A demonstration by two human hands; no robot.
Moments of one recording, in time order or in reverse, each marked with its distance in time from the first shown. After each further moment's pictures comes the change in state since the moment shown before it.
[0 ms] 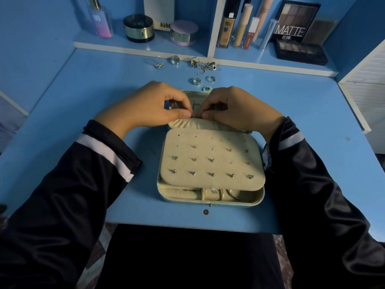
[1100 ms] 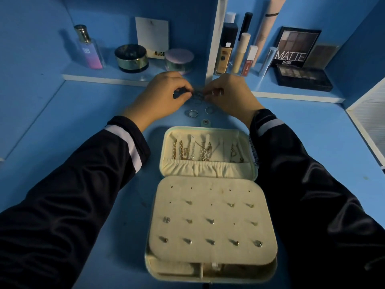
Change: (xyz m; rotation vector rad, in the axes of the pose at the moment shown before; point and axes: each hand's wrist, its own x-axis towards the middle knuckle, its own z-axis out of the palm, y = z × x) left_hand 0.119 -0.059 -0.005 0.216 0.345 0.122; right_hand 0.105 0.073 -0.028 -0.247 0.348 0.090
